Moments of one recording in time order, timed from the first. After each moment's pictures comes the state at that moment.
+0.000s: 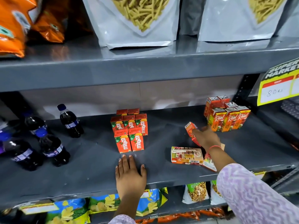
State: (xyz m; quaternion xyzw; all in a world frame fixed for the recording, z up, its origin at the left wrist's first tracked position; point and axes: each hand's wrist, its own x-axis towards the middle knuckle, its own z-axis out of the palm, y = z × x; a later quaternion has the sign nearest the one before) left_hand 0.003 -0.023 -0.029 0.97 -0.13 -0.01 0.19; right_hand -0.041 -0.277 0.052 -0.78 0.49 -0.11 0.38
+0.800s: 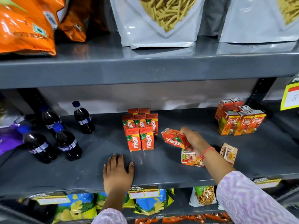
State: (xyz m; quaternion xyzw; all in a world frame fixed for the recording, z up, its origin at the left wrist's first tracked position) left_hand 0.035 0.038 -0.021 0.98 -0.09 0.02 0.20; right_hand -0.012 -0.207 0.072 -0.69 0.36 -0.03 0.63
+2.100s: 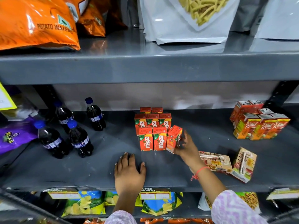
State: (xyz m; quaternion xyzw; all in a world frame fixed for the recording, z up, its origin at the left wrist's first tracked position) left_hand 0.037 0.038 -0.026 0.97 -0.09 0.04 0.20; right_hand 0.004 -0.153 0.030 -0.77 0.25 -0.11 0.58
